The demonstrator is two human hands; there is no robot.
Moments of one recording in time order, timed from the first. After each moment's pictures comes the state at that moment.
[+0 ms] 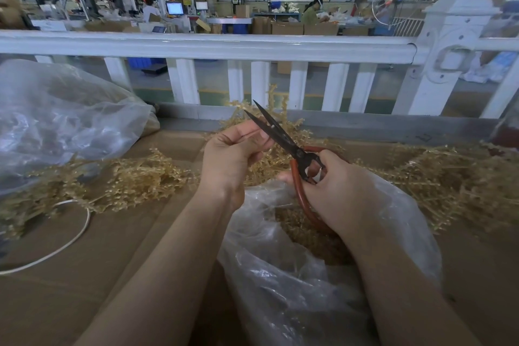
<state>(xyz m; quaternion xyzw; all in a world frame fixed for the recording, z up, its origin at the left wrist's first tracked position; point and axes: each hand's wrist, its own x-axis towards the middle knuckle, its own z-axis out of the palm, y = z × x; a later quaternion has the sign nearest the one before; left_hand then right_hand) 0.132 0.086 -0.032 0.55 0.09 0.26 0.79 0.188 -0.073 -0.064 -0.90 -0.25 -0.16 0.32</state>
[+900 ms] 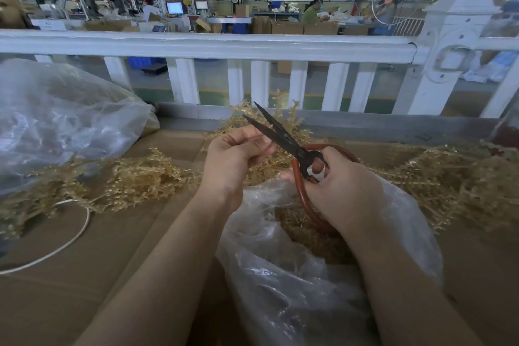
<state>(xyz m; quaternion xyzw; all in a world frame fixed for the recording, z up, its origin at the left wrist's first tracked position) 0.129 0.089 -0.035 0.61 0.06 0.24 0.76 0.187 -0.075 -0.060 -0.91 -0.23 -0.19 0.28</state>
